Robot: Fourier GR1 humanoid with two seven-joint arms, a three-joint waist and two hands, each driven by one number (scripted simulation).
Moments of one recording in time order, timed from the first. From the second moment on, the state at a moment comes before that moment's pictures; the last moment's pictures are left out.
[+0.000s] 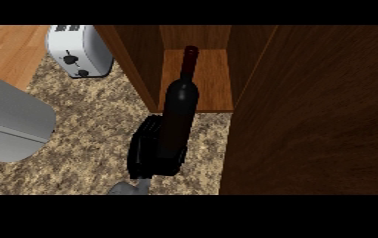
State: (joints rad) left arm -0.12 0.00 -0.44 -1.21 0.68 0.26 -0.52; right arm -0.08 -0.06 0.03 -2.44 -0.16 0.16 0.58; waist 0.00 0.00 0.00
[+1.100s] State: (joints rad) left arm -0.56 0.00 -0.53 -0.70 1.03 0.27 -0.75; right arm -0.10 -0.04 0.04 -2.40 -0.20 0.16 0.56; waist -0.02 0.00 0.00
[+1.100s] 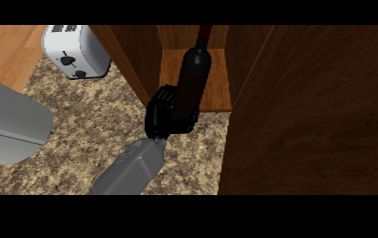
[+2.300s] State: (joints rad) left arm -0.90 0.00 -0.45 -0.34 1.14 0.27 -0.68; right arm -0.08 -0.04 0.05 -2.38 -0.19 0.17 0.51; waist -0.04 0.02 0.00
